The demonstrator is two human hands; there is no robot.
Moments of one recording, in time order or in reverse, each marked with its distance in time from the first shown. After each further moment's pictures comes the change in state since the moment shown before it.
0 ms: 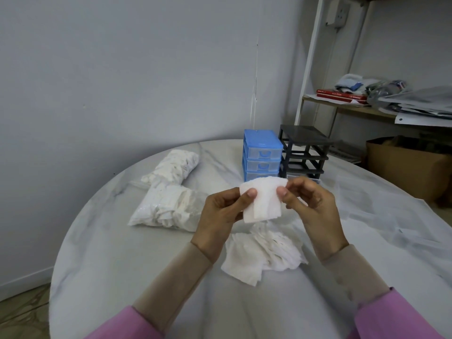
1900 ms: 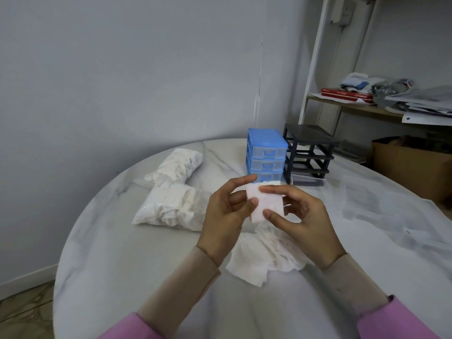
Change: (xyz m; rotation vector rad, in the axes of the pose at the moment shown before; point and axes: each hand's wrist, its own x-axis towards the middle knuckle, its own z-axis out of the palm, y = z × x) left_hand -0.006 0.002 -0.002 0.085 -0.031 0.147; right_hand -0.011 0.004 0.006 -0.309 -0.211 -0.093
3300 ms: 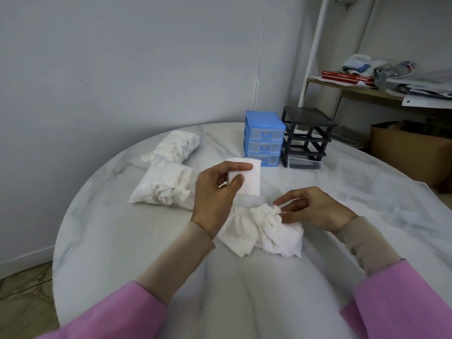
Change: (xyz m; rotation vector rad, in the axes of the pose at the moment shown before) left_hand 0.001 -0.008 -0.005 0.231 0.179 0.068; right_hand 0.008 0.022 -0.038 -0.153 -0.380 0.644
